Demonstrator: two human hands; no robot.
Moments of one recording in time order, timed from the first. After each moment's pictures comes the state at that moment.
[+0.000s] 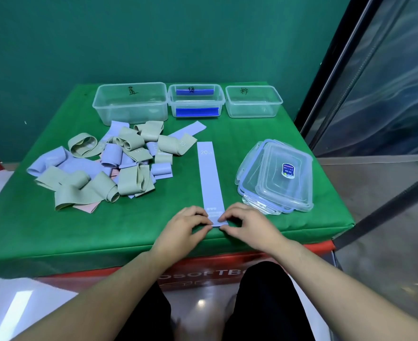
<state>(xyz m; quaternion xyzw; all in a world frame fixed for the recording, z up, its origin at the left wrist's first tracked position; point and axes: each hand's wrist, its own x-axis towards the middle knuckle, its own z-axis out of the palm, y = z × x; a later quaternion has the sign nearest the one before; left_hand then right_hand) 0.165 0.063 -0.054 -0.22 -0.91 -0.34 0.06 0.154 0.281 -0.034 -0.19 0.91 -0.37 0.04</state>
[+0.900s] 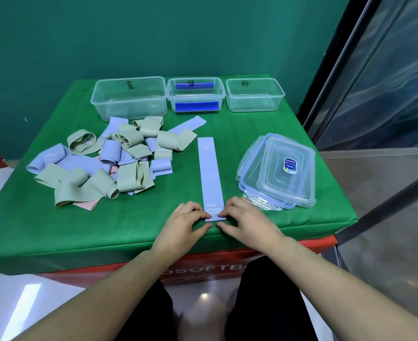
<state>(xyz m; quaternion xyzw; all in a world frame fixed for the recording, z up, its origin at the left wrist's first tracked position) 0.168 0.065 -0.054 -0.19 -0.92 -0.34 0.07 0.156 0.276 -0.040 -0.25 0.93 -0.26 -0.05</state>
